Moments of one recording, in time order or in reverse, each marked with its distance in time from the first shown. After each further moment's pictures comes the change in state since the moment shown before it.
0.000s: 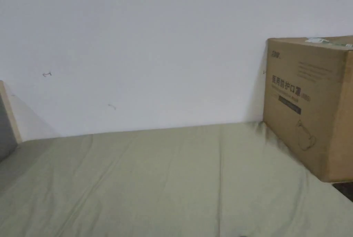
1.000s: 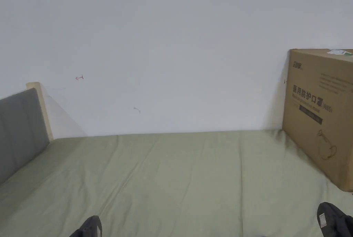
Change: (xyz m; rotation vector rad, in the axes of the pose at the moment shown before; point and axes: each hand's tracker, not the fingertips) left arm 0.049 -0.166 0.242 1.253 0.263 -0.598; right arm -0.095 0.022 0.068 0.470 0.025 0.129
